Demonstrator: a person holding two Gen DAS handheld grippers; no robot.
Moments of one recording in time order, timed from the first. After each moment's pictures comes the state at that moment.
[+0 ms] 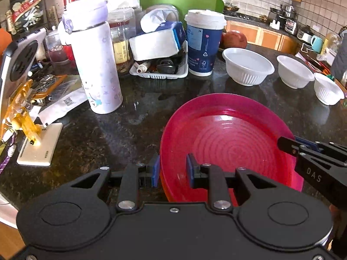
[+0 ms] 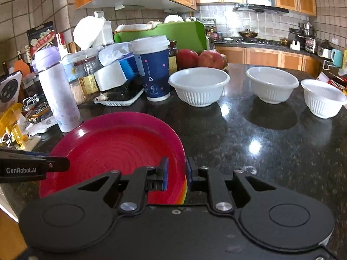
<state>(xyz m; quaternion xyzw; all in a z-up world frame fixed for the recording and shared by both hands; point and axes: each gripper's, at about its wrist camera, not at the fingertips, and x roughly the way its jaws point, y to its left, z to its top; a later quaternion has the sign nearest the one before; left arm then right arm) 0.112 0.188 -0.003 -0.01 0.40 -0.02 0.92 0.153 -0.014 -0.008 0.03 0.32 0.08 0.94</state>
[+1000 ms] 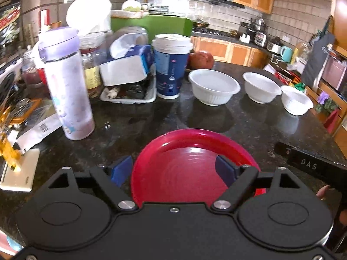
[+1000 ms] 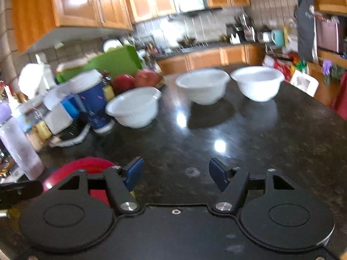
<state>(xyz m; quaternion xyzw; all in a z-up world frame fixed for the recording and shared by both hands) 0.110 0.178 0.019 -0.02 0.35 -0.11 0.93 0.141 -0.063 0.000 0.13 0.29 -0.07 0.95</state>
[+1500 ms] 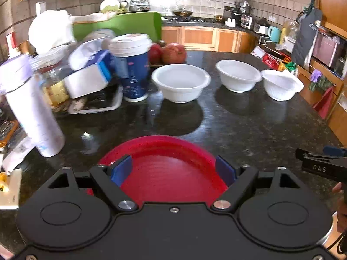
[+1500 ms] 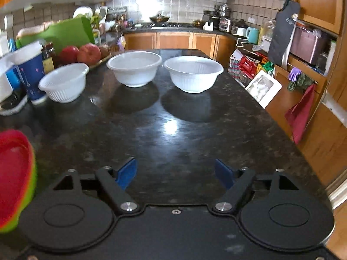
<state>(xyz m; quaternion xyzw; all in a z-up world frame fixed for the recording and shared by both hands) 0.124 0.105 0.029 0.04 0.37 -0.13 0.92 0.144 -0.147 -0.003 0.02 0.36 -0.15 0.92</state>
